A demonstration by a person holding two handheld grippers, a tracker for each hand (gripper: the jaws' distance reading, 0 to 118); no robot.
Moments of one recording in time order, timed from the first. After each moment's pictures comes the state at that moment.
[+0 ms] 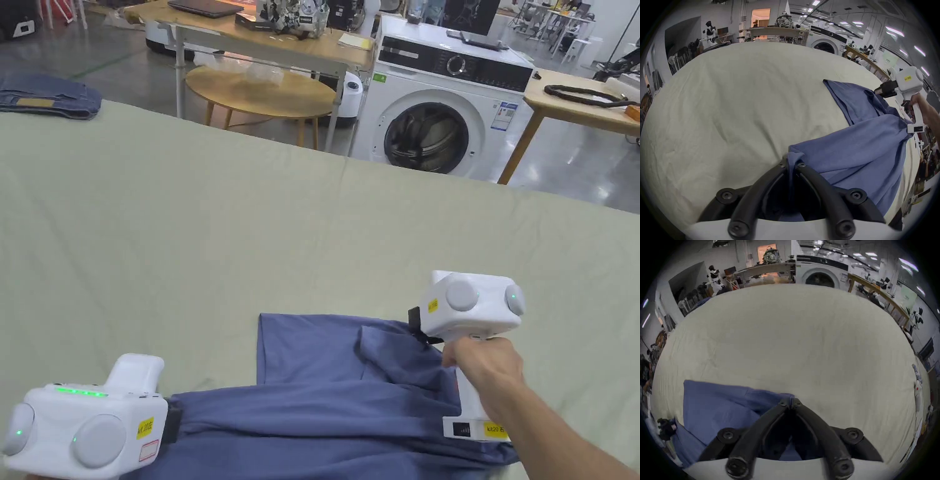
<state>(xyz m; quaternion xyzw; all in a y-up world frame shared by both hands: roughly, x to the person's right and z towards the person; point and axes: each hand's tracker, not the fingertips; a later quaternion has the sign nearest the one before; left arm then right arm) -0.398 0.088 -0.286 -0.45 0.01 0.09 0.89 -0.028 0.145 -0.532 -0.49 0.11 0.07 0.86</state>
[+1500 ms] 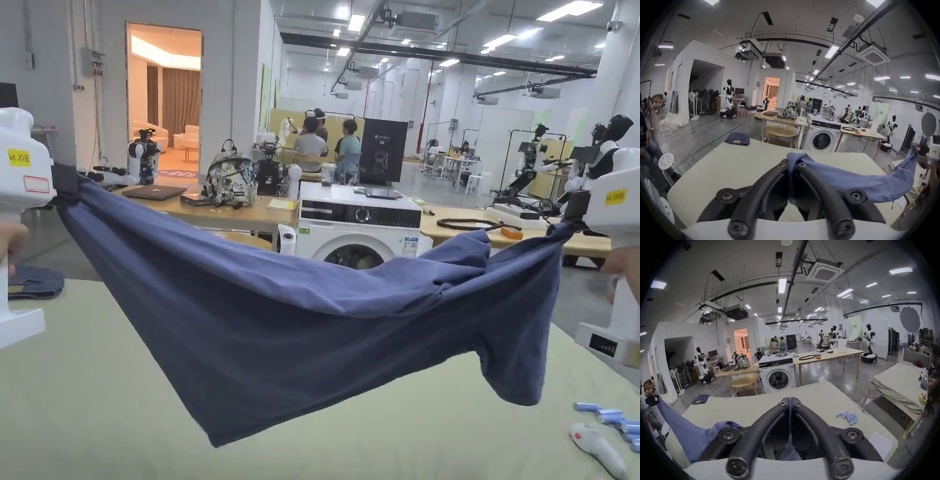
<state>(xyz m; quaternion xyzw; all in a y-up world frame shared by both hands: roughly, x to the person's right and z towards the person) -0.475 0.522 -0.275 -0.12 0.05 0.10 0.99 0.180 0.549 -0.313 -0.11 -0.04 -0.07 0.99</state>
